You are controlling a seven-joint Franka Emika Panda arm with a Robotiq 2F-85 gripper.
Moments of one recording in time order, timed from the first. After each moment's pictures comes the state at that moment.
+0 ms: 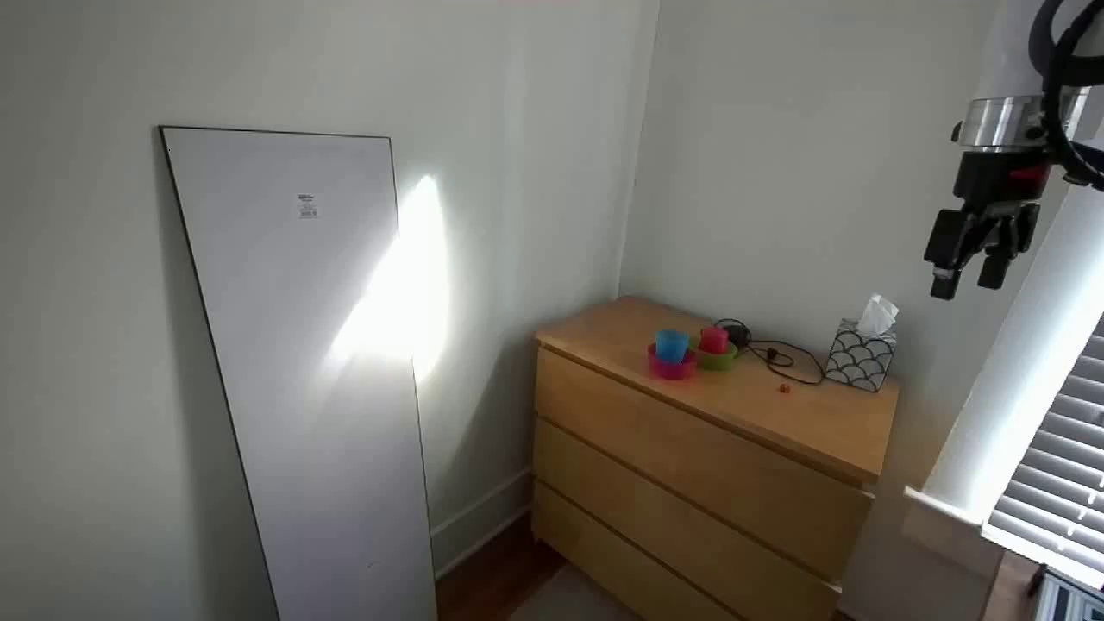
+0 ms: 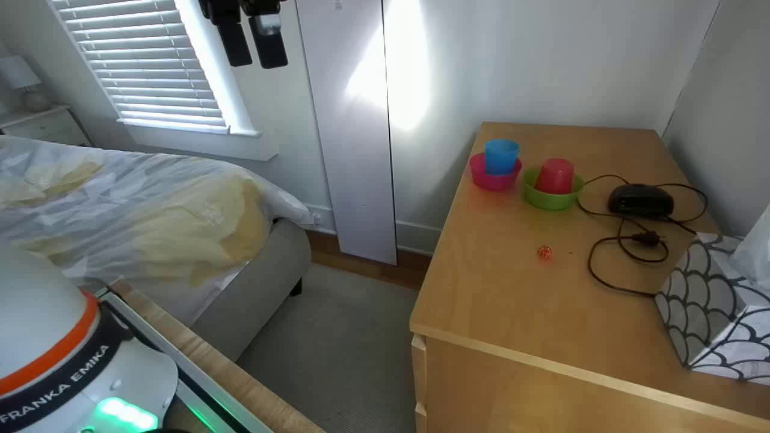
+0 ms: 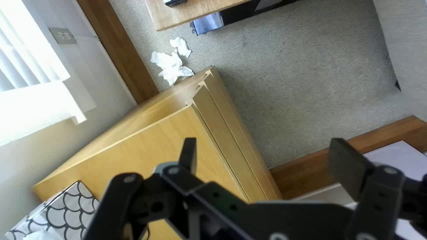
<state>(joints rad) -0.24 -0.85 -0.12 -2.58 -0.20 1.70 0.00</state>
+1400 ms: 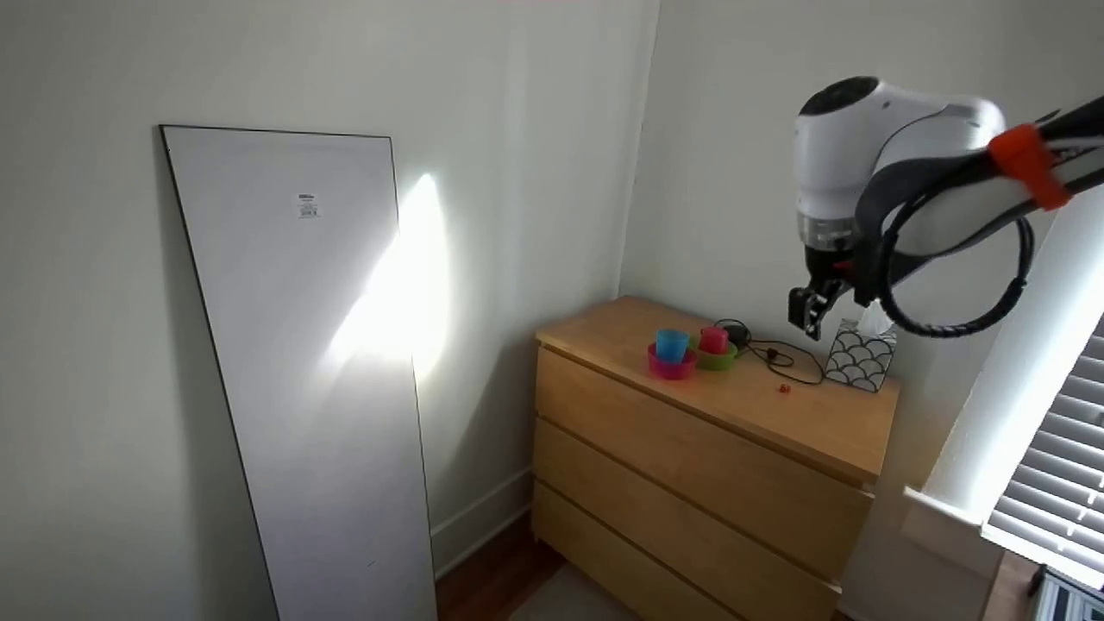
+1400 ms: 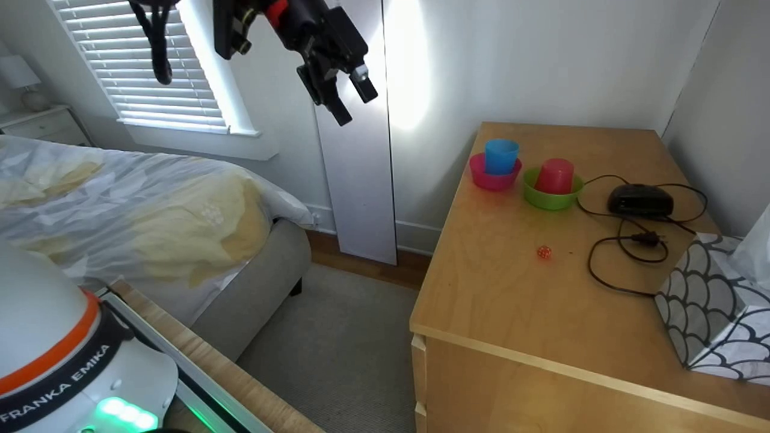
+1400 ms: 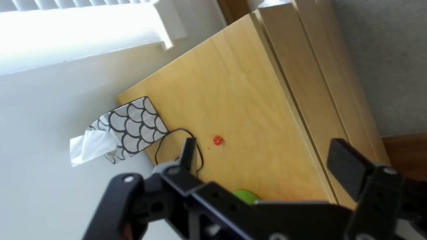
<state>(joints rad) -0.28 -0.44 0.21 -2.60 -0.62 2.12 0.54</state>
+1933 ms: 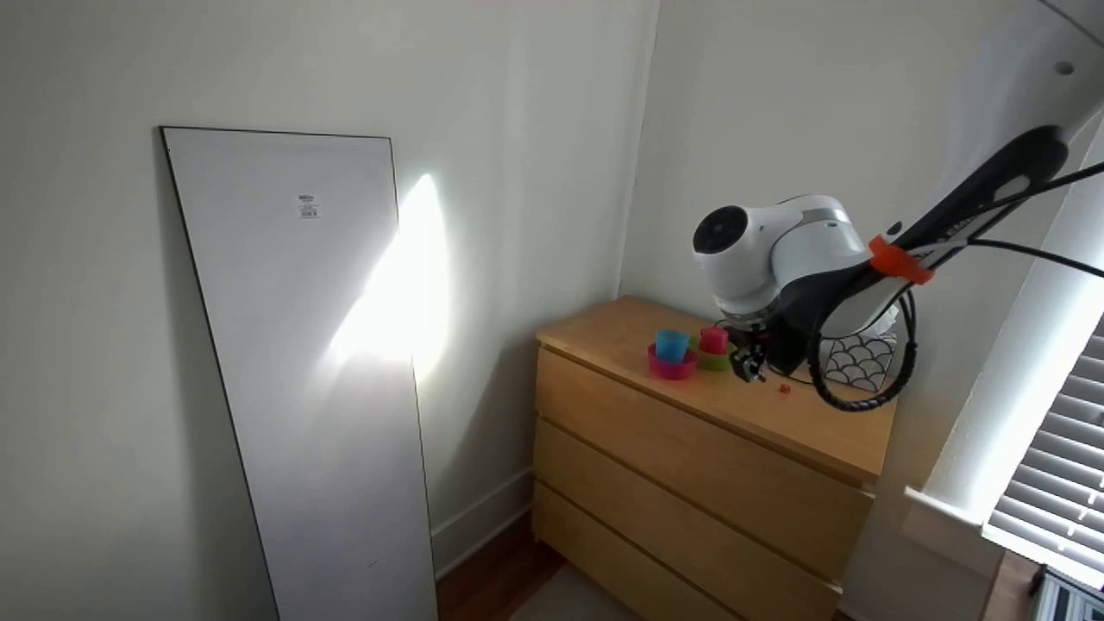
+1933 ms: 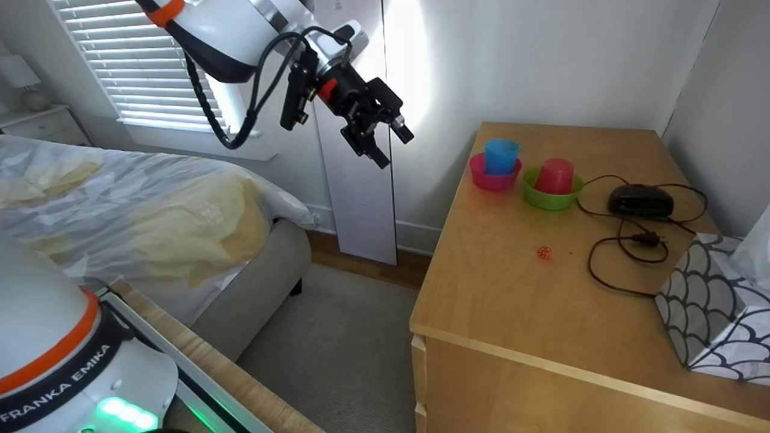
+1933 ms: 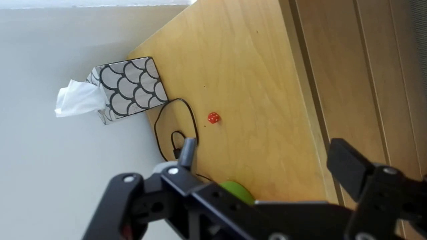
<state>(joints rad) -0.18 0.02 0.18 -2.43 -1.04 2.11 0.90</state>
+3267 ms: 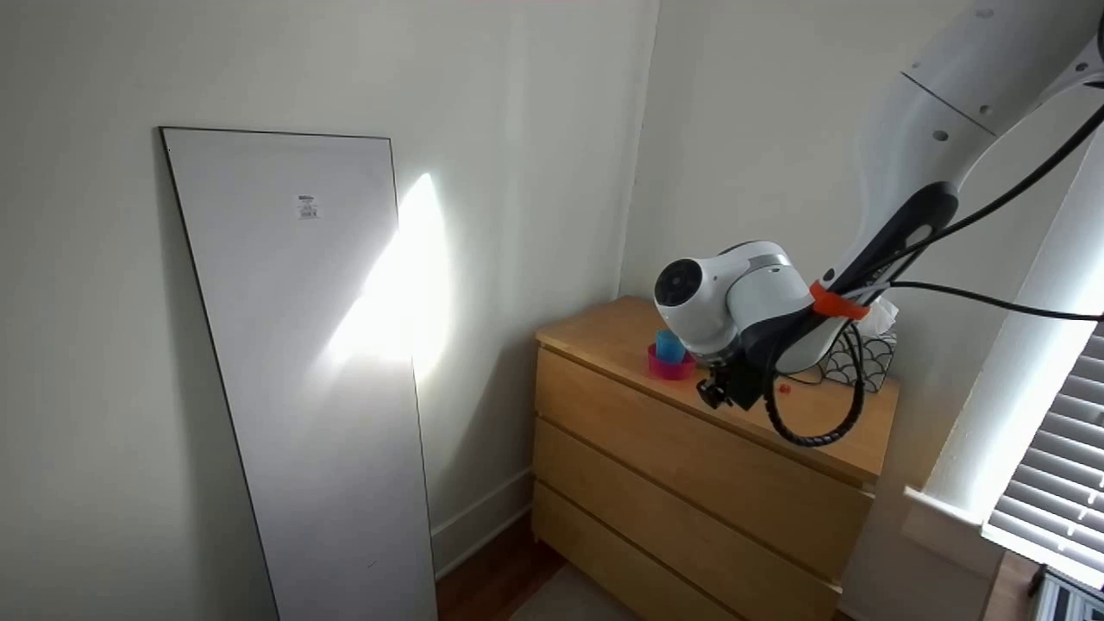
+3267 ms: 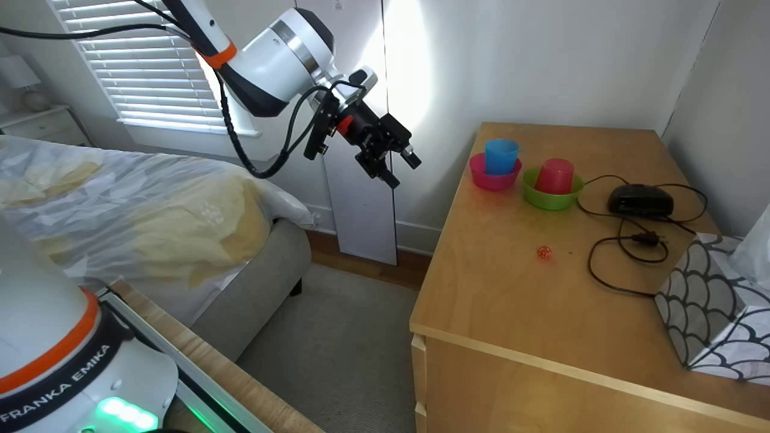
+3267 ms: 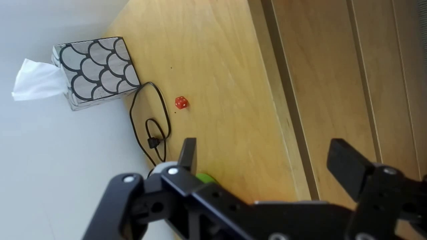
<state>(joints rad) -0.04 0.28 0.06 -2.29 -1.14 2.14 1.04</state>
